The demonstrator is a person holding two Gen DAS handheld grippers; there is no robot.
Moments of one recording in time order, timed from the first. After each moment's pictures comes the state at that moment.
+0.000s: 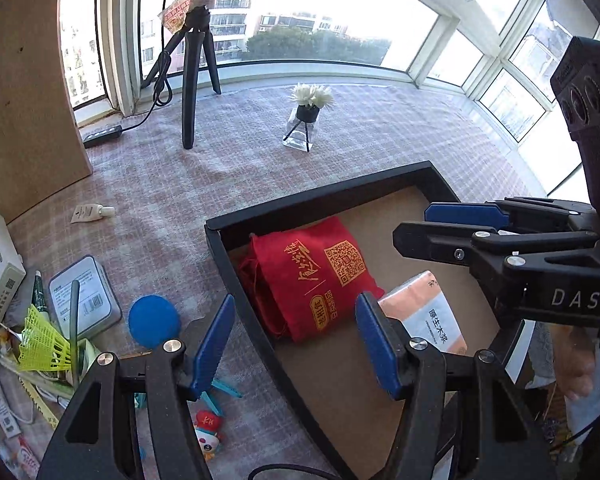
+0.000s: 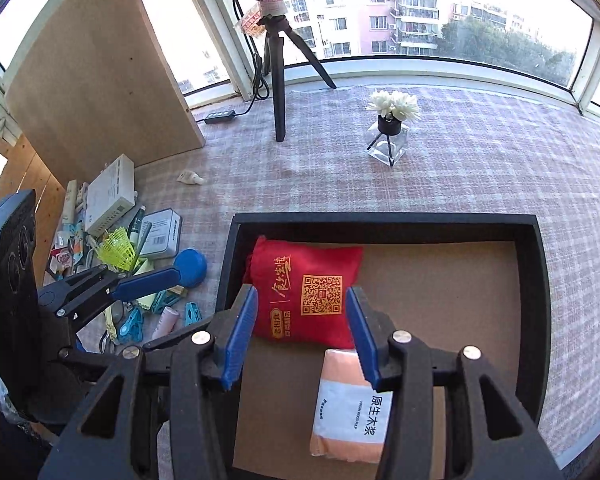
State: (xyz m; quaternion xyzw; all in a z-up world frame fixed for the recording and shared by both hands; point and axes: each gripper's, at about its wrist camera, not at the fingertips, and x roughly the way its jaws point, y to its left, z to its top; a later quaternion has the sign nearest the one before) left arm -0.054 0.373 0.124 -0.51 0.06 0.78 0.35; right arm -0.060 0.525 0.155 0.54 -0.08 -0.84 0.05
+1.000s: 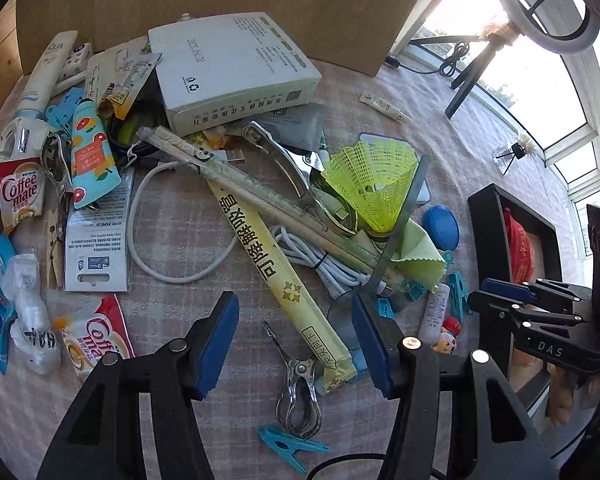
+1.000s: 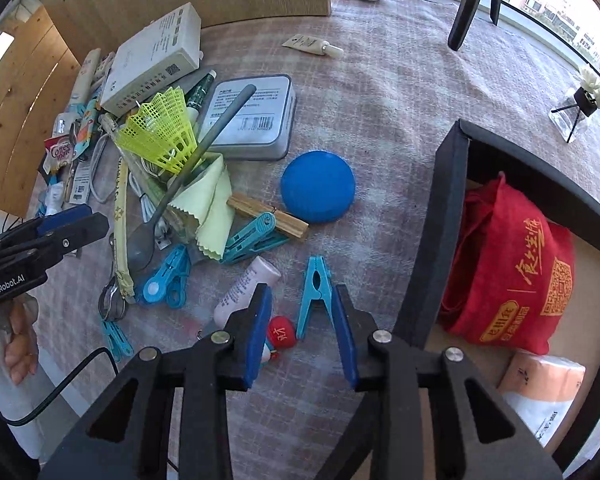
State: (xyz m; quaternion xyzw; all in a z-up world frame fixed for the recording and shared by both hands) left arm -0.084 0.126 0.050 -0.60 -0.08 0.78 0.14; right arm -0.084 0.359 0.054 0.65 0.01 -0.75 0.13
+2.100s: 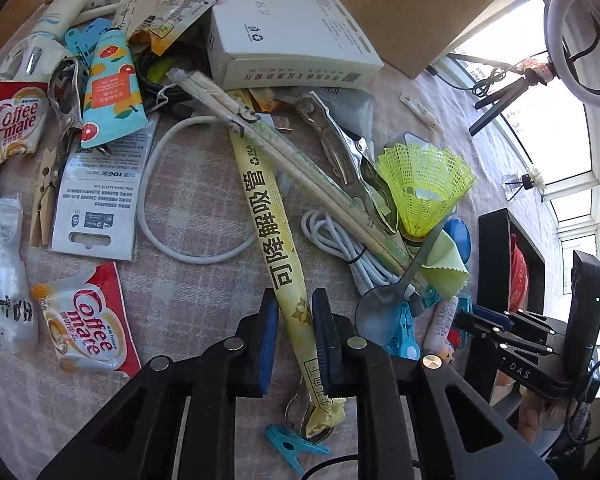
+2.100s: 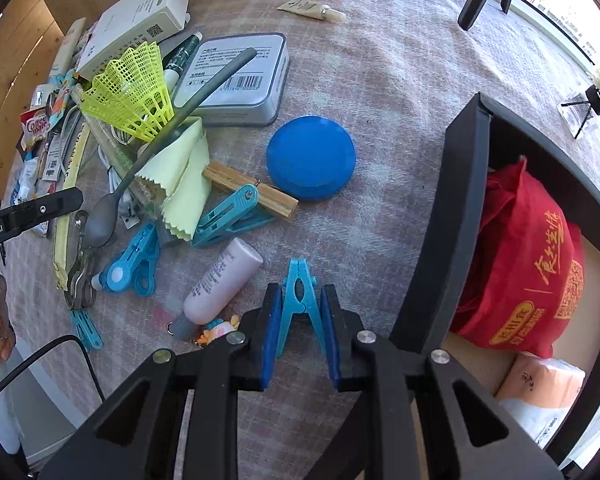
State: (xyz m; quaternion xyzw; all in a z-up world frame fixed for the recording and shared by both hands) left arm -0.082 0.097 0.026 -0.63 -0.17 0.75 0.13; right arm -0.072 0.366 0.045 0.67 0.04 -0.74 0.12
